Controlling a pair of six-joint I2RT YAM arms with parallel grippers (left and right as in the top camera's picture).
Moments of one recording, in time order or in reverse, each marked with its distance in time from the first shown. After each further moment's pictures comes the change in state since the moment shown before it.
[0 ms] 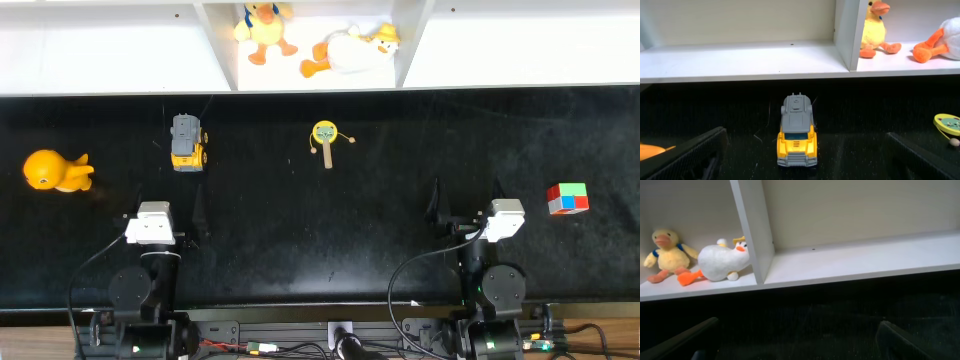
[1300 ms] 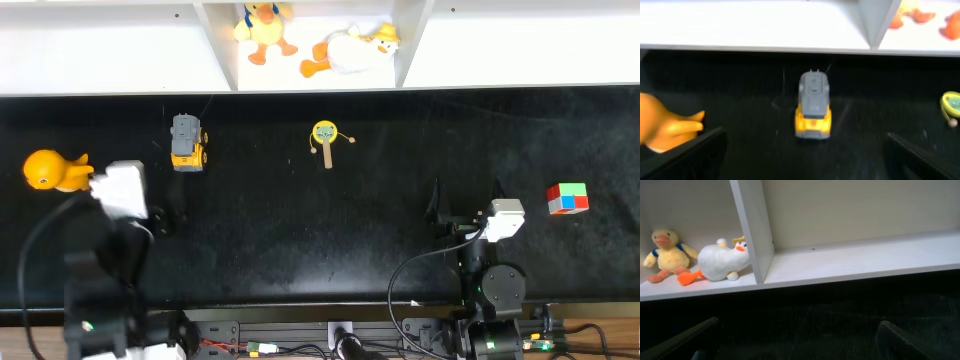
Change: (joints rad) left arm 0.165 0.546 0.544 -0.404 0.104 0.033; right arm 0.000 0.000 0.000 0.000 0.000 0.000
